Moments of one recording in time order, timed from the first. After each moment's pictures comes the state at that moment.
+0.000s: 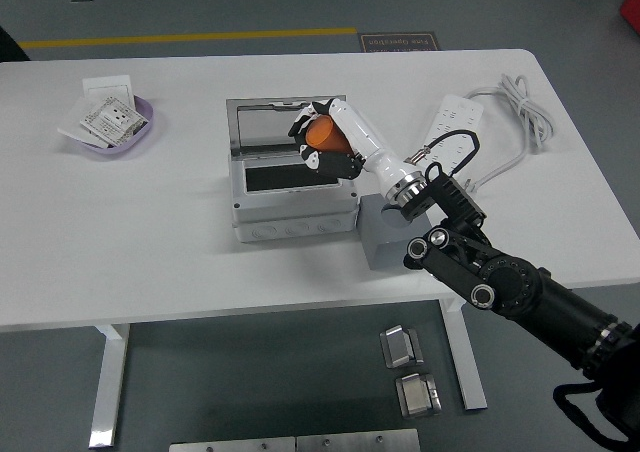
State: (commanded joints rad) left arm 0.04 0.10 -1.76 -0.18 1.93 -0.13 0.38; right arm 0.72 -0.08 0.67 0.90 -1.52 -0.33 0.29
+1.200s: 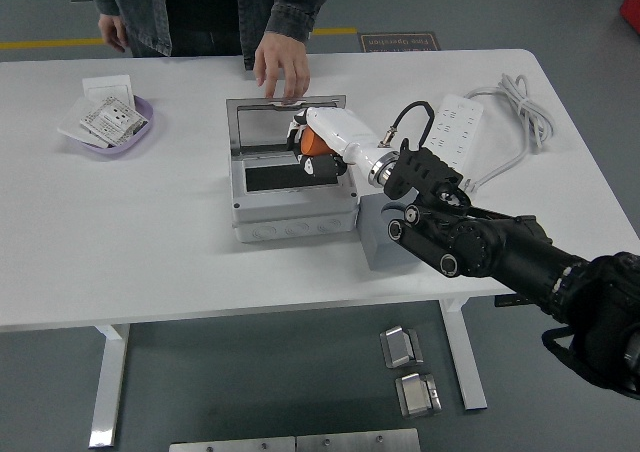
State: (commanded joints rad) left arm 0.02 0.12 -1.78 -0.18 1.98 -0.14 0.39; right arm 0.94 0.00 0.36 0.59 -1.51 -0.33 0.23
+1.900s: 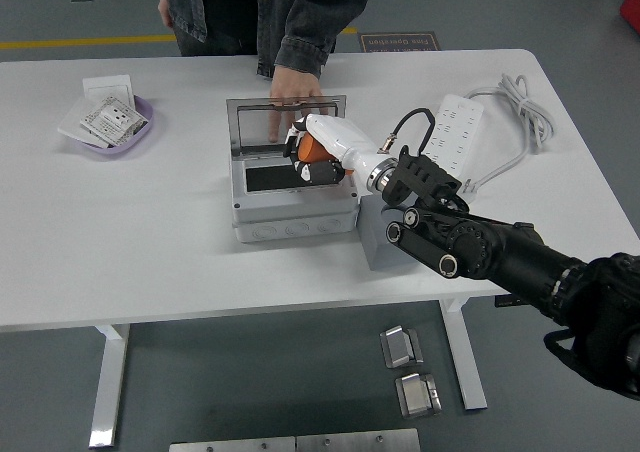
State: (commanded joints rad) left arm 0.02 0.13 -1.78 -0.18 1.99 -0.14 0.39; right arm 0.93 0.00 0.33 0.60 -1.41 -0.30 0.24
